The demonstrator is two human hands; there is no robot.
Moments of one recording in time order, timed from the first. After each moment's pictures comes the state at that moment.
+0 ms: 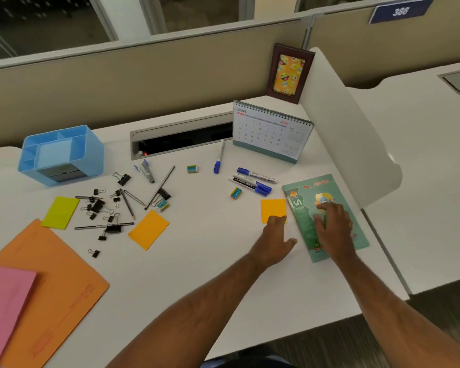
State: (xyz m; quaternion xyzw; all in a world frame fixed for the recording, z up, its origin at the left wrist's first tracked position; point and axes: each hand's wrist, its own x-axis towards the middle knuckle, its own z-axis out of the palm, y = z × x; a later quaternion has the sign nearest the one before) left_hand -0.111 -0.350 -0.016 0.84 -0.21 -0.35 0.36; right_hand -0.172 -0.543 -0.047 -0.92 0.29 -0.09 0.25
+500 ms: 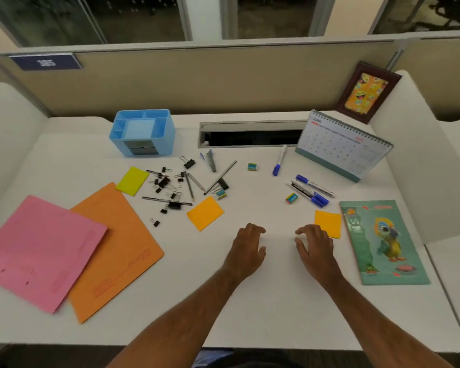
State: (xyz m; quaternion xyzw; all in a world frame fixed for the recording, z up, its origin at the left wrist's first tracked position) left_hand -0.098 -0.157 -0.035 0.93 -0.18 -0.15 0.30; right_hand -0.139 -0.384 -0.059 -0.96 0.09 -0.03 0.26
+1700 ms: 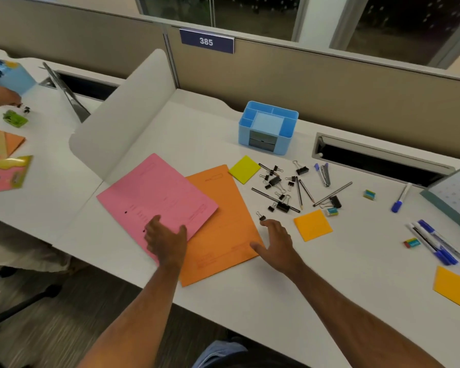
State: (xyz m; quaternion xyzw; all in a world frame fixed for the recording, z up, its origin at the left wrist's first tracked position) left_hand -0.112 0.286 -0.040 0.82 0.46 0.09 0.32; right_hand -0.061 -0.009 -0.034 -0.92 -0.11 0.18 0.33
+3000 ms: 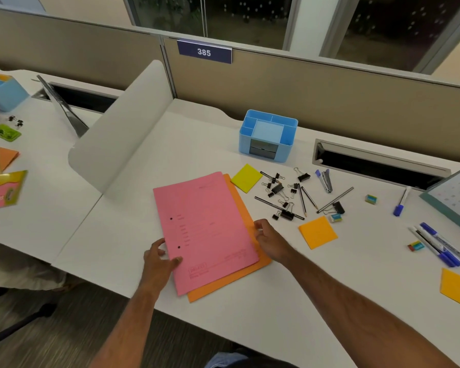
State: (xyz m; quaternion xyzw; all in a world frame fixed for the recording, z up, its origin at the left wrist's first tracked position) left_hand -0.151 0.343 -0.040 0.78 0.37 -0.07 0.51; right_hand -0.022 0.038 -0.016 -0.87 -0.02 0.31 0.38
